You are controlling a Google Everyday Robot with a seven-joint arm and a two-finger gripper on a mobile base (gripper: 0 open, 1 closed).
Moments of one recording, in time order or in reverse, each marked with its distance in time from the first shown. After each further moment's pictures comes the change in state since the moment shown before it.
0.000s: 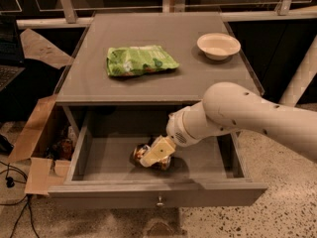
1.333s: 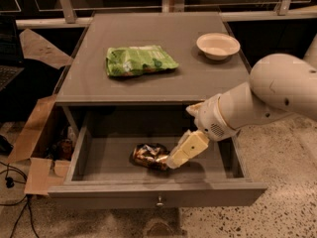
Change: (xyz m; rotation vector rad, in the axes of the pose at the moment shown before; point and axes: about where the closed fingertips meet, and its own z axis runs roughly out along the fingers) arm 0.003 0.015 -0.098 -0.084 -0.005 -0.063
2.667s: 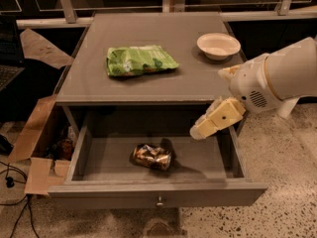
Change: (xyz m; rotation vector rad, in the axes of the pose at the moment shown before) arm -0.037 -0.017 -0.115 0.210 -0.036 -0.007
